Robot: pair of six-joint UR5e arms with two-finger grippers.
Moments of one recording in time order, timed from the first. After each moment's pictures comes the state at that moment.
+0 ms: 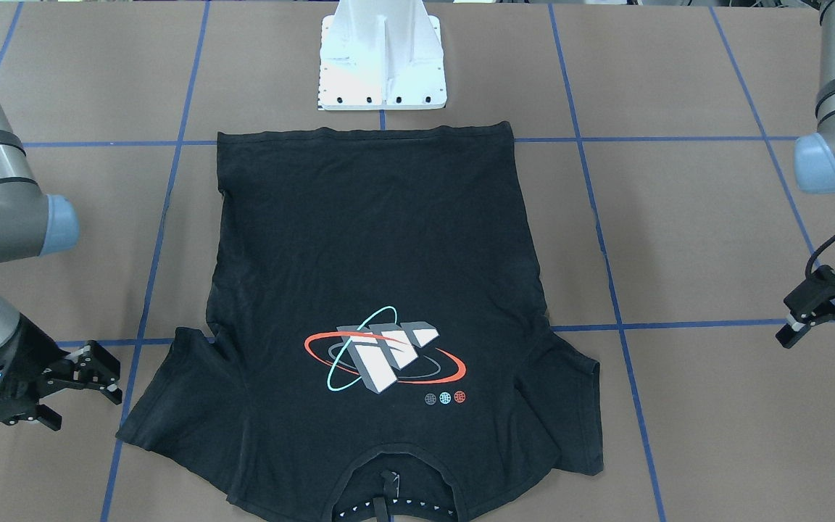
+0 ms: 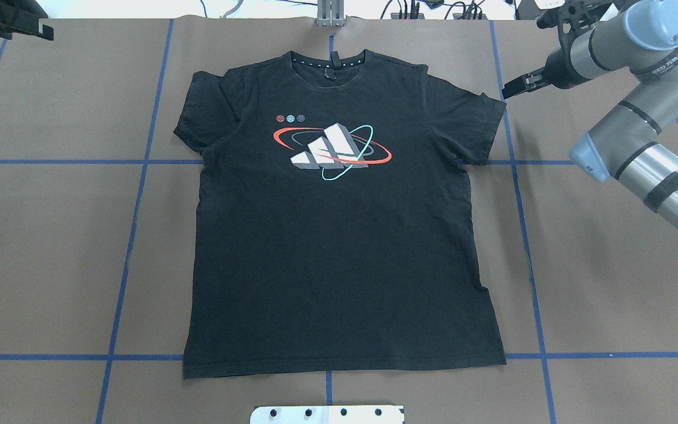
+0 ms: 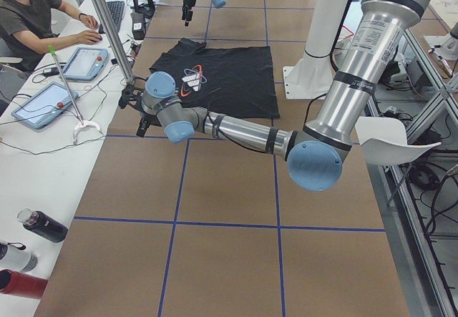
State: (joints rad) left arm -1.27 -1.95 -1.40 -2.39 -2.24 -0.75; right arm 1.03 -1.05 1.15 -0.73 2.08 0.59
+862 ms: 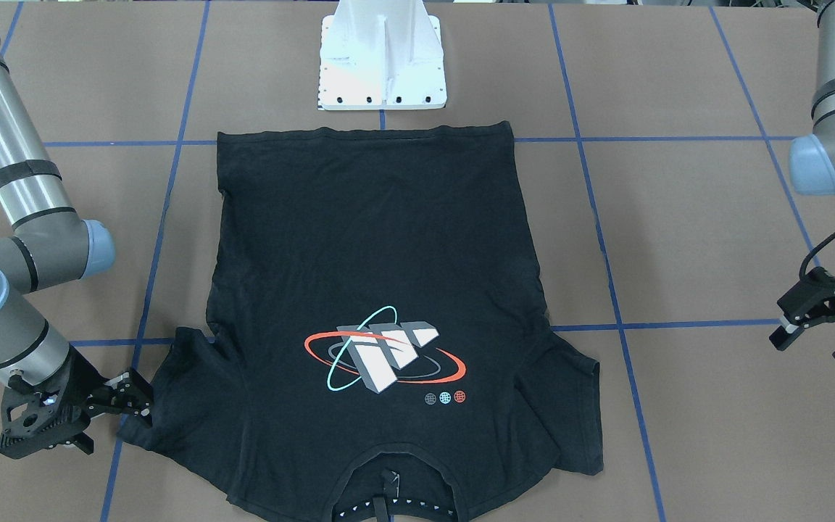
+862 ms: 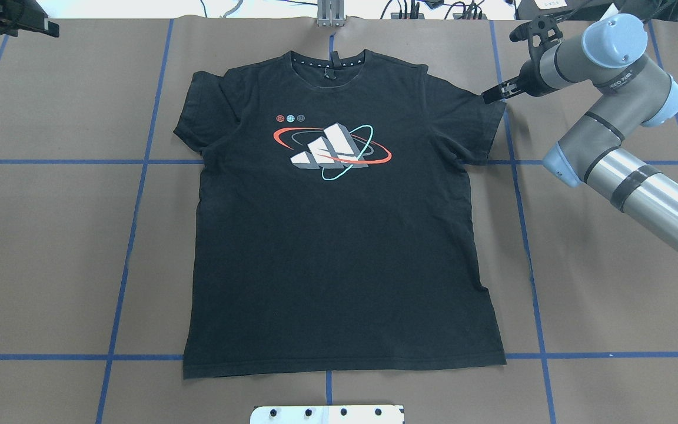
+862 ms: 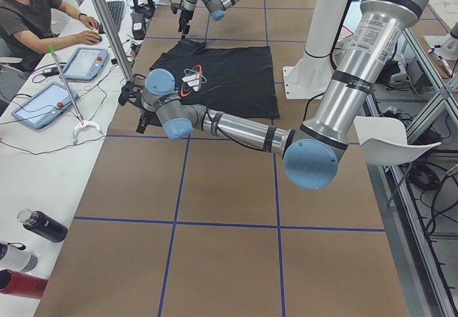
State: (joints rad) left arm -1.27 -1.96 -1.40 -2.39 -2.24 -0.75; right arm 0.98 -0.97 0.97 -0.63 2.01 0.60
